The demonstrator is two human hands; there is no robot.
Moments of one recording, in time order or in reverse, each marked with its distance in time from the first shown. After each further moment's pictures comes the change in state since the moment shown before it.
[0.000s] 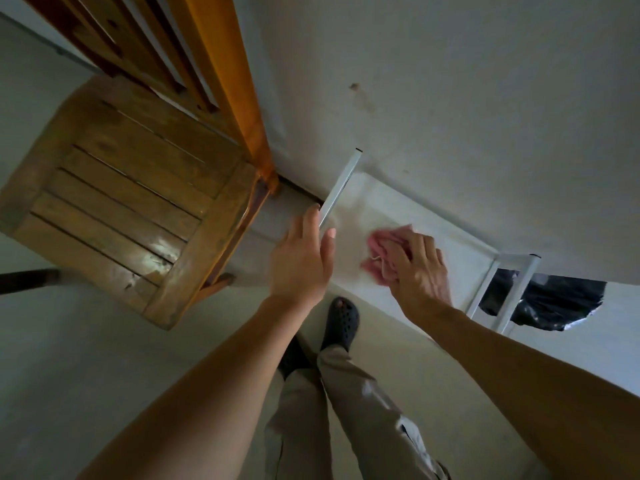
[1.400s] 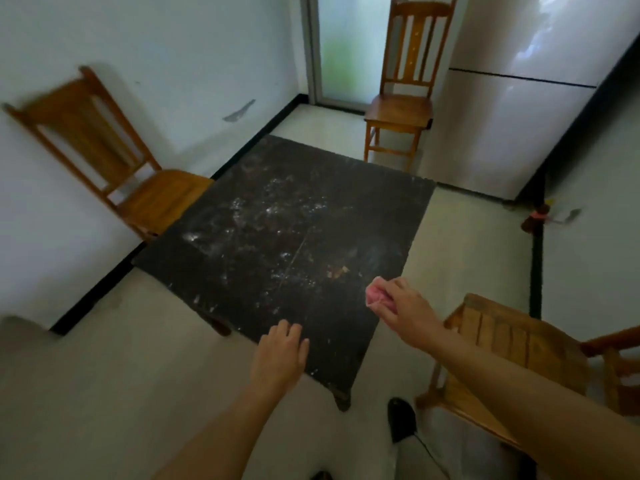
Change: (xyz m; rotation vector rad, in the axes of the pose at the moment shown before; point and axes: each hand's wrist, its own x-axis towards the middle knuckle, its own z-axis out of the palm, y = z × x) left_hand -0.551 -0.025 -0.340 -0.006 0.579 -1.346; right_hand -0.141 -0.605 -0.174 0.064 -0.695 -1.298
